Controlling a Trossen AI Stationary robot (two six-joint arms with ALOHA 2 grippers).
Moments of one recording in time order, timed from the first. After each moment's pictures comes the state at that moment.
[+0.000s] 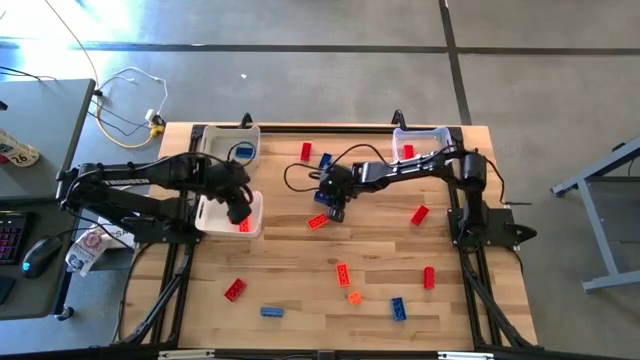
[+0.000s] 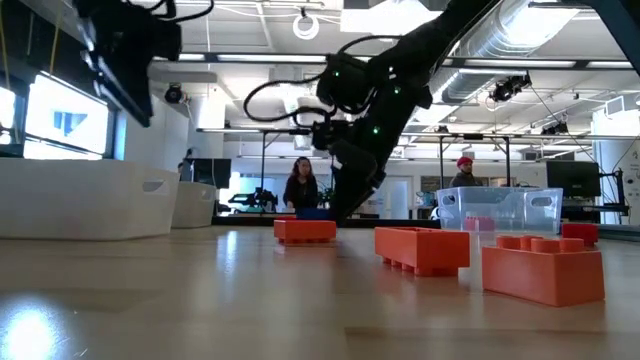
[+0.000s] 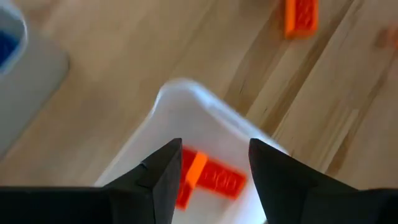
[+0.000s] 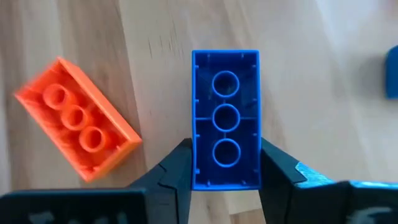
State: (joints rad) left arm 0.26 0.97 0.85 -1.01 -0.09 -0.43; right arm -0.20 1.97 1.25 -0.33 -0.04 0.02
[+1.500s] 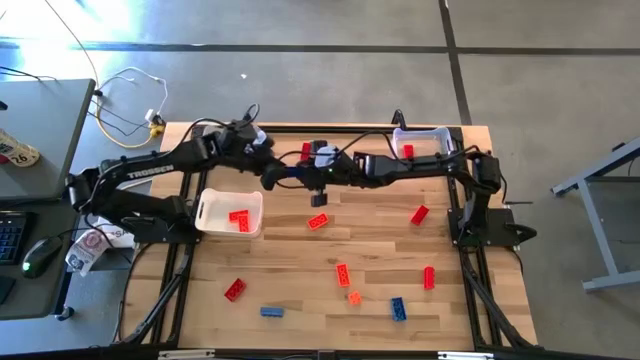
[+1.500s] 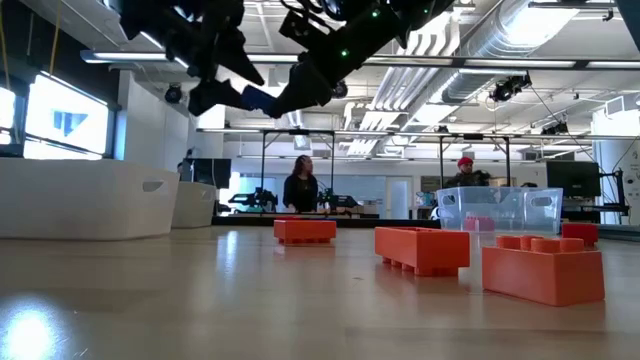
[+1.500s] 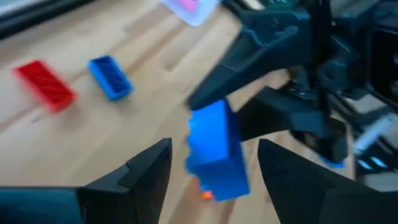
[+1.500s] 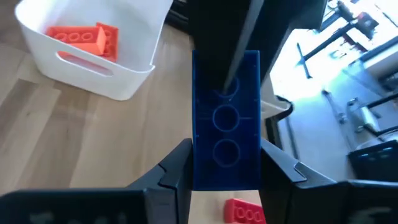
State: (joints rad) left arm 0.57 1.16 0.85 -0.33 0.29 -0.42; right arm -0.13 1.87 1.43 -0.09 0.18 -0.52
